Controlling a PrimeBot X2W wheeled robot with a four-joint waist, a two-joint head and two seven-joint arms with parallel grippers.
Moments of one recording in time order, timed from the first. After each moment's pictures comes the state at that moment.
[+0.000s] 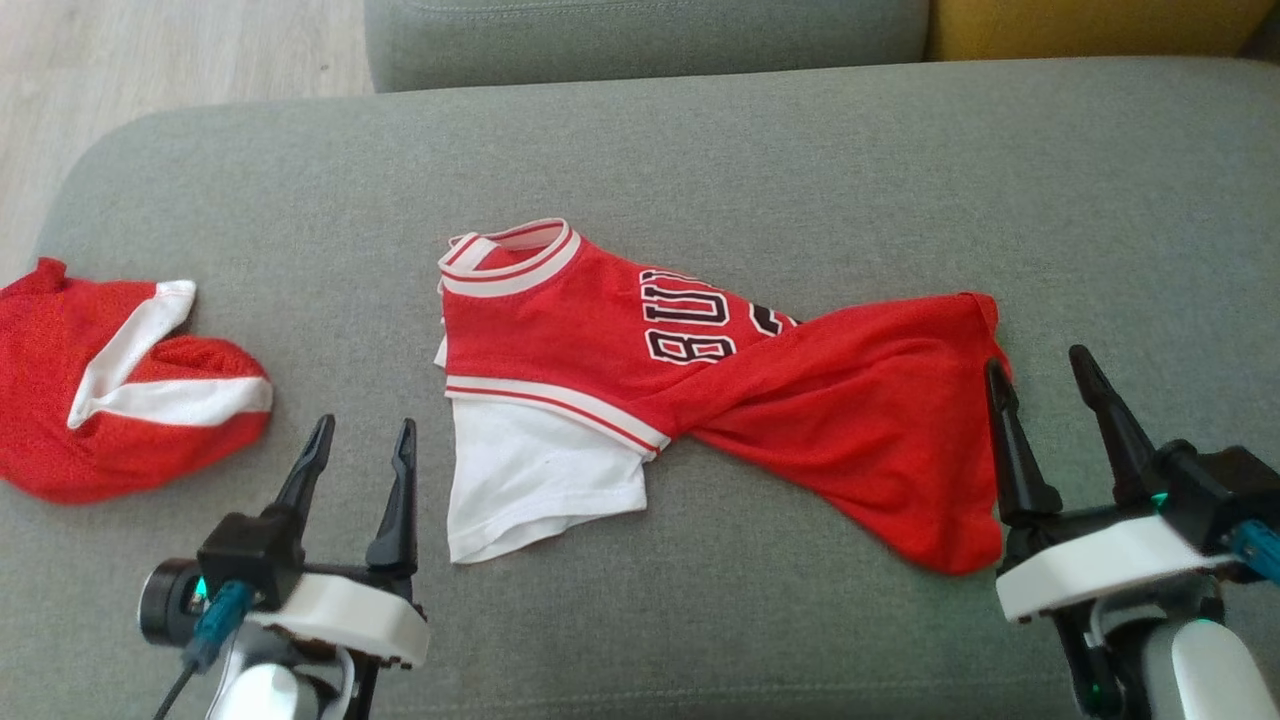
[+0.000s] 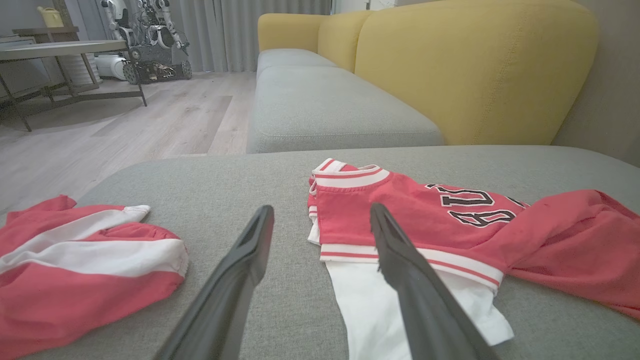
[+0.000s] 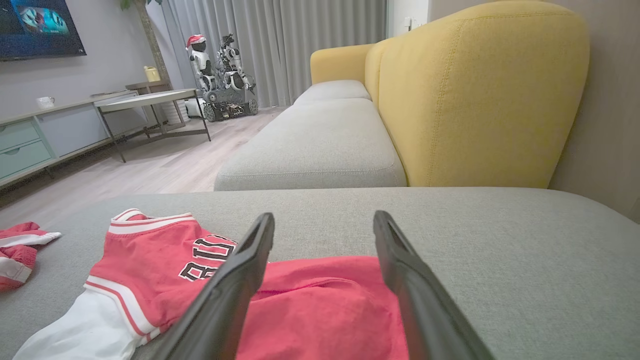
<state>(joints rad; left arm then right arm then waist) 0.00 0.14 -0.21 0.13 -0.18 0.04 -0.23 0.03 -0.07 0.03 -0.10 0.16 0.13 0.03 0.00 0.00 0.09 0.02</state>
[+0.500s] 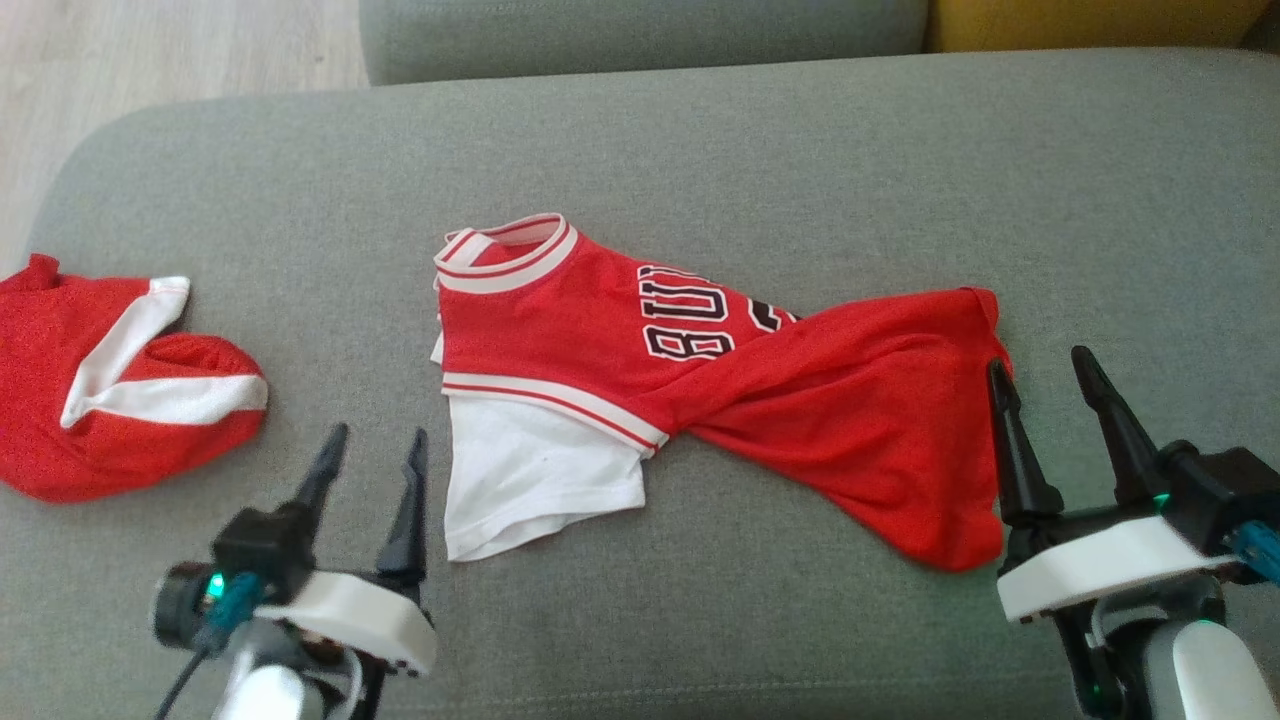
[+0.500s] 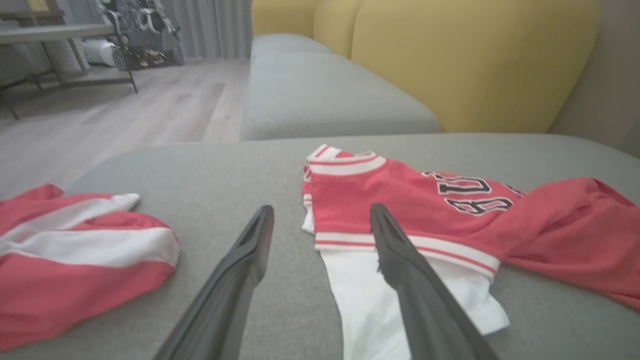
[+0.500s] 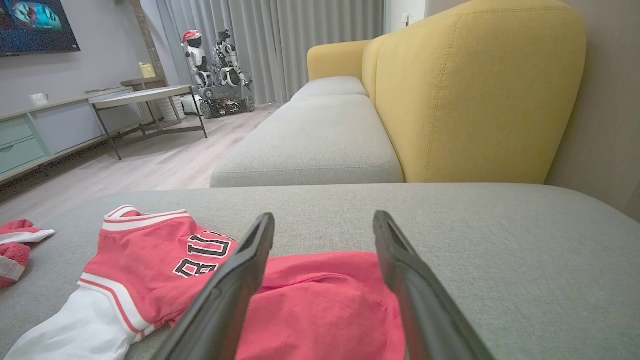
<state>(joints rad) 0.00 0.15 -0.22 0.12 -0.20 0.04 -0.20 0.03 -0.07 0.03 -0.10 0.16 0.13 0.03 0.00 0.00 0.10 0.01</state>
